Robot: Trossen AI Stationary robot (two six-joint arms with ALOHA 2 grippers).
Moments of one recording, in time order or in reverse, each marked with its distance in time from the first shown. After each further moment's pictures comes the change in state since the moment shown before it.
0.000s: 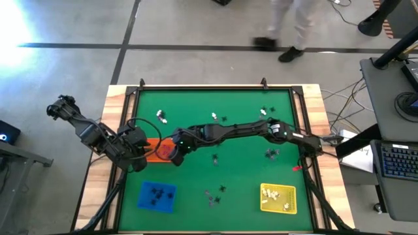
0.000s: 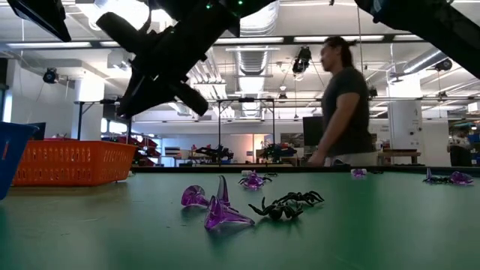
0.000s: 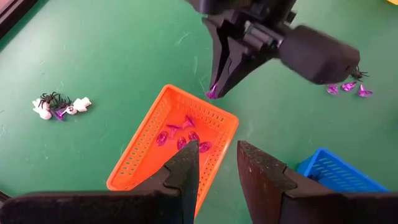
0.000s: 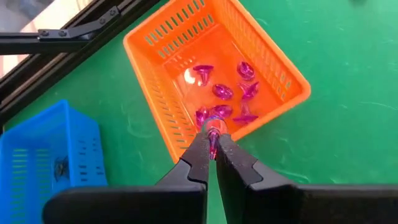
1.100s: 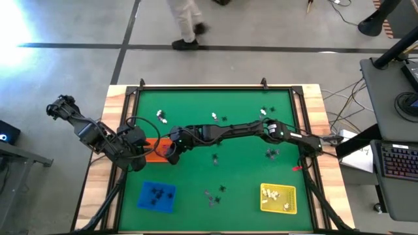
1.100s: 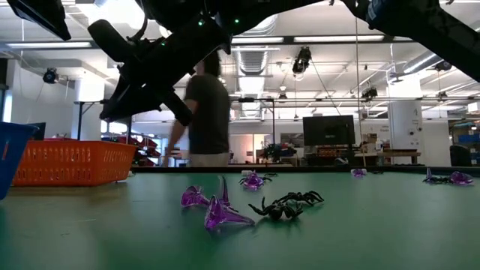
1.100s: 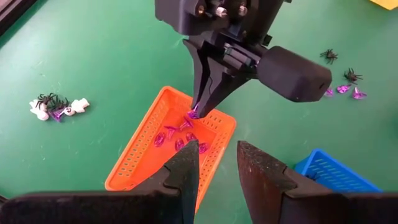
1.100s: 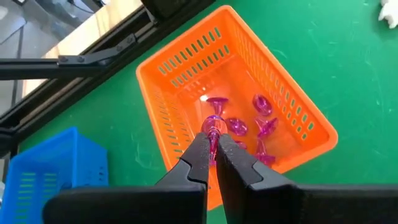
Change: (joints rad) left arm 0.000 -0.015 0.000 0.005 0.001 0.001; right arm -0.020 0.047 -0.012 0.175 -0.026 -0.031
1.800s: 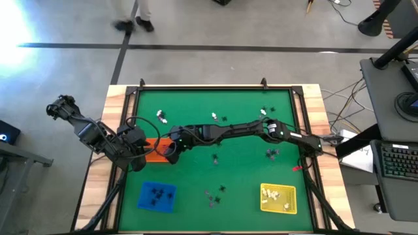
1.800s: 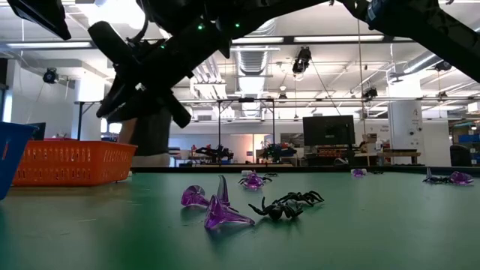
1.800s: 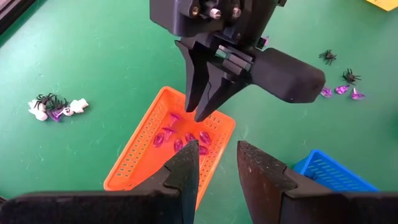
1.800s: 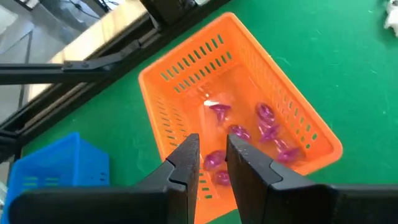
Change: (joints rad) left arm 0.000 -0.001 0.000 0.004 0.000 0.000; right arm -0.010 0.000 -0.021 0.051 -0.011 -0.009
